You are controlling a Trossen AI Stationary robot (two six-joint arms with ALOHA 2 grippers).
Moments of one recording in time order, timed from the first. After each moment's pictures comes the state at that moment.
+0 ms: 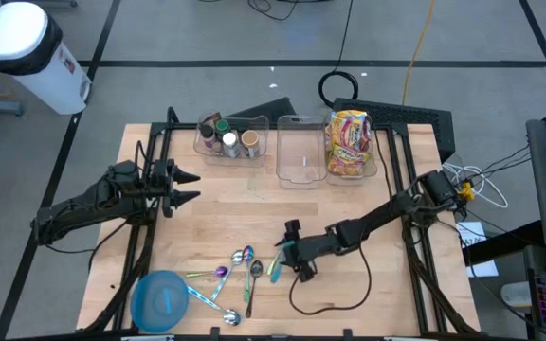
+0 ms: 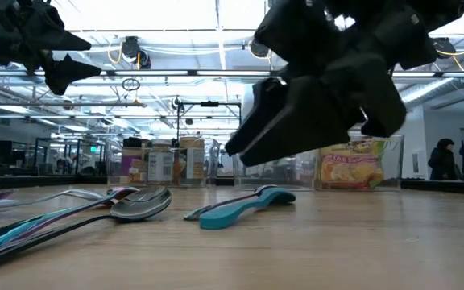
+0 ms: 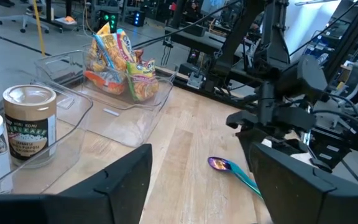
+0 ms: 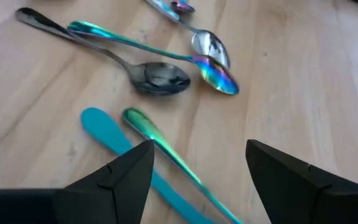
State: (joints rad) left arm 0.33 0.10 0.26 -0.28 0.23 -0.27; right arm 0.34 1.86 0.93 0.30 0.20 -0.12
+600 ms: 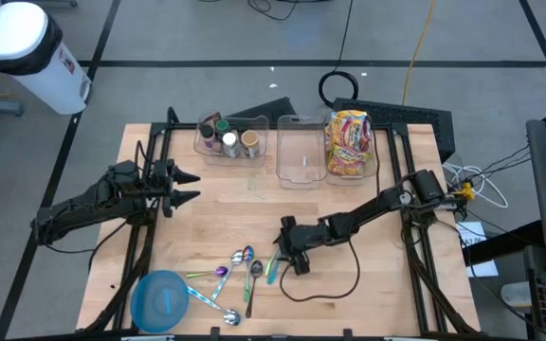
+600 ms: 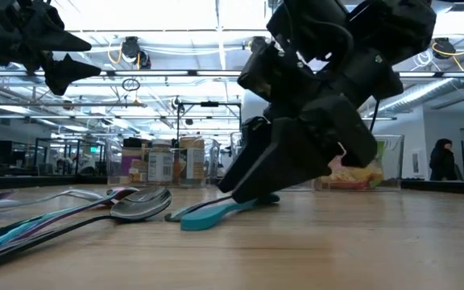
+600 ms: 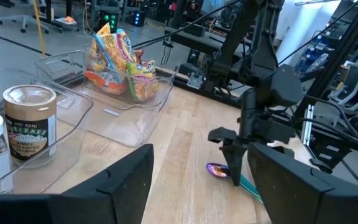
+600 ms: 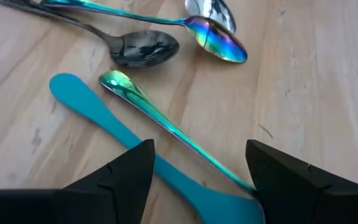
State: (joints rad) left arm 0.33 0.10 0.26 -0.28 0.23 -0.27; right arm 0.25 1.95 0.94 0.27 0.05 -0.09
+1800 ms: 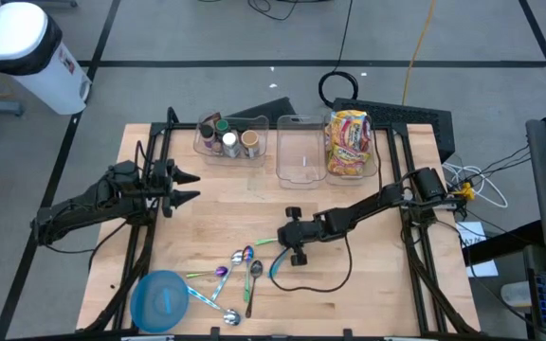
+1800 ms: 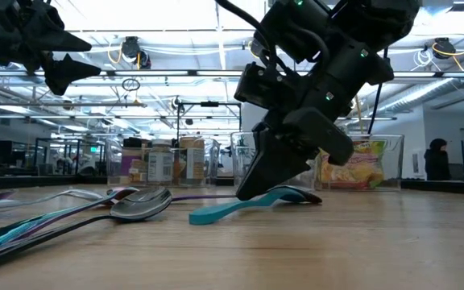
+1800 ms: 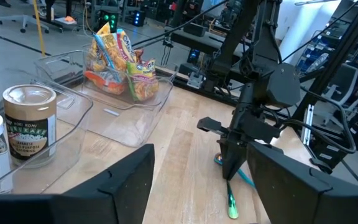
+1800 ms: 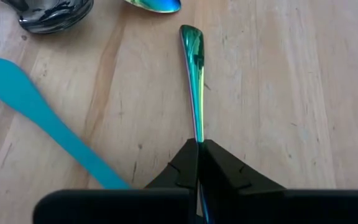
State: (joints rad) left arm 0.33 0.10 0.26 -0.28 0.23 -0.27; right arm 0.22 1.94 0.93 0.00 0.16 0.02
